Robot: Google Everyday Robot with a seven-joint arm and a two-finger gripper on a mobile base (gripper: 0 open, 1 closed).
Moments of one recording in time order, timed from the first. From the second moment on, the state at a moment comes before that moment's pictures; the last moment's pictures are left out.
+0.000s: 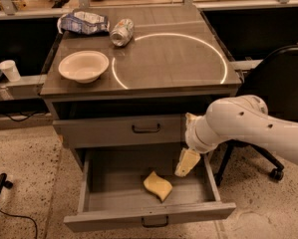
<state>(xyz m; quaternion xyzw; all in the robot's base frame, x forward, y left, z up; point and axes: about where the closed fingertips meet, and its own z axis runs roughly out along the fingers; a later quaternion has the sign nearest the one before) 0.530 -0.119 0.646 -0.61 0.76 0.03 0.23</state>
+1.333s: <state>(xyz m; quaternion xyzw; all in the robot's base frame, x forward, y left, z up) 0.525 -0.116 0.650 -0.61 0.76 0.04 0.23</state>
